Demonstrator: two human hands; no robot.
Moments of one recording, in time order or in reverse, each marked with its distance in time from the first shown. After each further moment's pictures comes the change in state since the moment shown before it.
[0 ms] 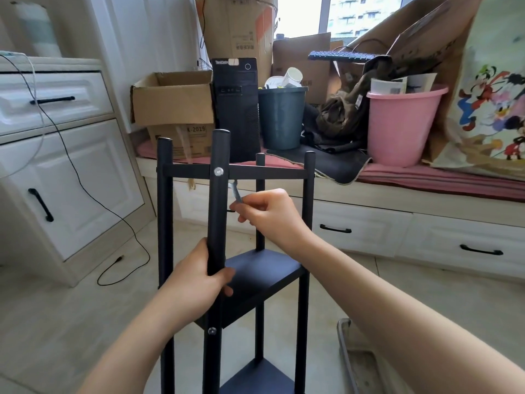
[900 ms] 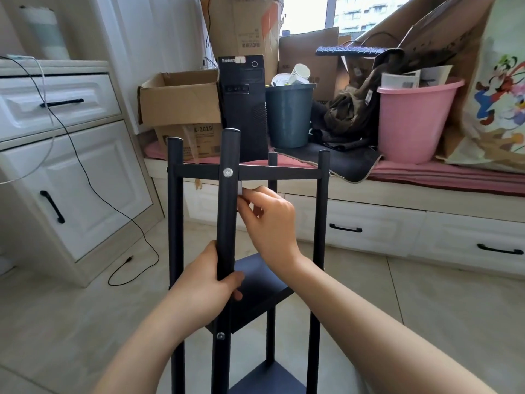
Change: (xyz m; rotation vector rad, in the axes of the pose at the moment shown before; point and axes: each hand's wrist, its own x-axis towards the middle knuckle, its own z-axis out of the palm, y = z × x) left_hand 0.000 0.002 -0.005 0.003 -0.013 -0.035; right_hand 0.004 0.012 0.044 -0.205 0.438 -0.418
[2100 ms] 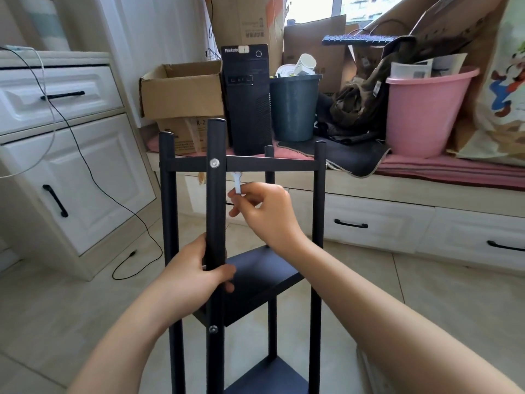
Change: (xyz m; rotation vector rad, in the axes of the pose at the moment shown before) left_hand 0.011 -0.009 -0.015 -0.020 0.000 -0.022; right_hand 0.013 0.018 0.010 0.219 -0.257 0.205
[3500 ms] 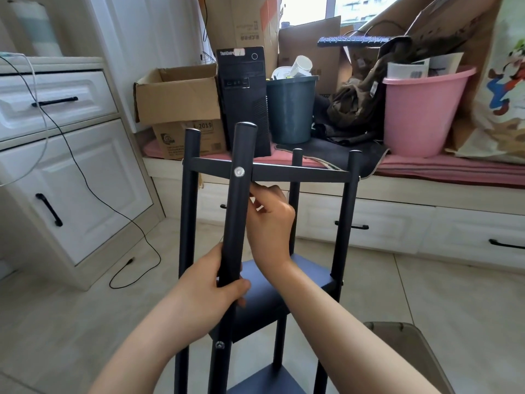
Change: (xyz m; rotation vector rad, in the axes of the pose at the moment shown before) left_hand 0.005 -0.006 0.010 -0.047 -0.066 0.134; right_hand -0.007 -0.003 0.026 0.019 0.493 -0.143
